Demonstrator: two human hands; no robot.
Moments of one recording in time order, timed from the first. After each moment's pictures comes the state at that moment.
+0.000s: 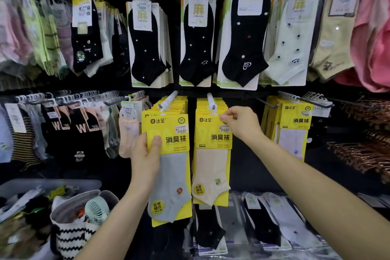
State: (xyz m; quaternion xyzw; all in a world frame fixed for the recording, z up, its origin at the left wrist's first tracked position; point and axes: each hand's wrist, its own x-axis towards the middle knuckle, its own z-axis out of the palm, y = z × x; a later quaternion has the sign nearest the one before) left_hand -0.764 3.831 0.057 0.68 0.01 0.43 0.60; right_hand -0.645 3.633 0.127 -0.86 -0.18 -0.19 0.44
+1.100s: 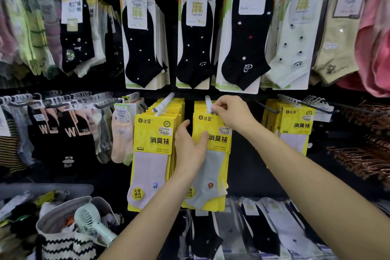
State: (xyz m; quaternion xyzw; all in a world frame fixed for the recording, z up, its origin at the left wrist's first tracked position) left_hand -0.694 3.760 0.080 0.75 0.07 0.35 0.56; right_hand -0.636 3.653 0.164 -0.86 -0.27 -0.20 0.38
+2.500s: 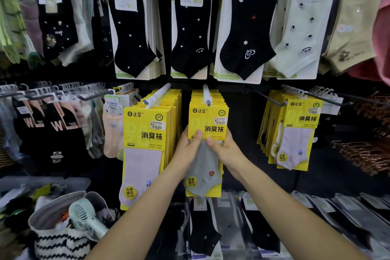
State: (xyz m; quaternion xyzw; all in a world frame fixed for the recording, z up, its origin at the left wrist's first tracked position) left_hand -0.653 3.774 0.041 0.71 -0.06 0.22 0.66; right_hand -0.615 3.653 0.041 -0.68 -0.27 0.02 0.68
